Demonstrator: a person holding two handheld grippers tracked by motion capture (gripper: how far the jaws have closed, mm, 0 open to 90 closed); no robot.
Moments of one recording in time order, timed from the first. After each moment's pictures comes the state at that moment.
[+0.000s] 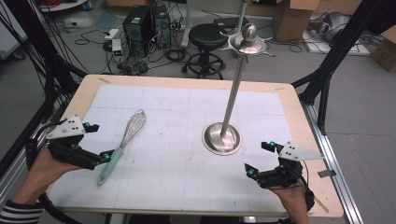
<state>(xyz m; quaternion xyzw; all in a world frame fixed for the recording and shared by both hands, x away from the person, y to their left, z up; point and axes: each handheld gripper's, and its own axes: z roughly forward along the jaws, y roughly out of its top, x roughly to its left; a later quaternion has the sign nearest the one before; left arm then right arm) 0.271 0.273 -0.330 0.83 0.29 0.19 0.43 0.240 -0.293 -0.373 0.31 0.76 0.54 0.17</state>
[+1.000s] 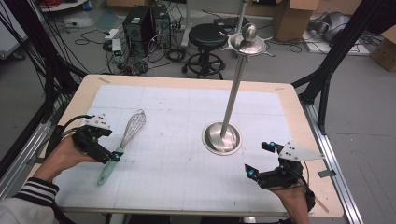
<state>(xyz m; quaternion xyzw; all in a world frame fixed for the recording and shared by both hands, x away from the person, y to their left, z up) 0.323 0.257 -0.366 0.90 0.30 0.09 0.31 0.239 -0.293 -0.371 0.31 0.77 0.53 0.17</state>
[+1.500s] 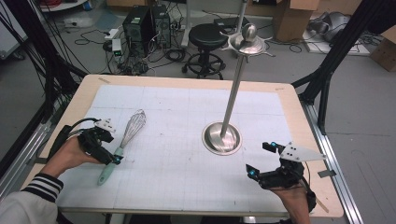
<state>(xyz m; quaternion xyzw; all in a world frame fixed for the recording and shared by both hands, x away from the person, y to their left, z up) 0.334 0.255 -0.390 0.92 0.30 0.05 0.25 0.238 -0.296 -0.372 0.31 0.77 0.53 0.18</state>
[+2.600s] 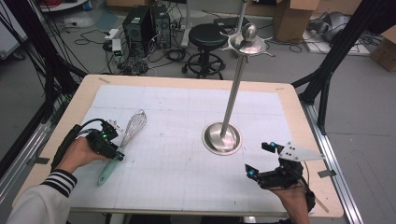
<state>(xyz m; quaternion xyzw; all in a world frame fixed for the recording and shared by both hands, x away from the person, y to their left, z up) 0.351 0.245 -0.409 0.91 0.36 0.02 0.18 0.239 -0.294 -0.373 0.31 0.77 0.53 0.17</state>
